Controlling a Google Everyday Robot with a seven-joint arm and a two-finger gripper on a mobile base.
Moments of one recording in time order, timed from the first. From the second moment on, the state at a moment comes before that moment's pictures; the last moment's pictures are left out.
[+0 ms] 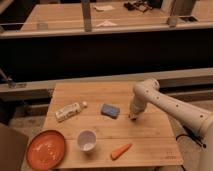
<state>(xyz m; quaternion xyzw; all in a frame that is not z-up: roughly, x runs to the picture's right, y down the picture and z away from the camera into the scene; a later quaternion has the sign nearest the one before) 0.172 0.164 0.882 -0.32 -0.10 -0.07 0.94</state>
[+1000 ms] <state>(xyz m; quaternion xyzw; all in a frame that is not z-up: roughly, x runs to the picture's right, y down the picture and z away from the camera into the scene) 0.178 0.159 0.886 -0.32 -0.11 -0.06 0.94</state>
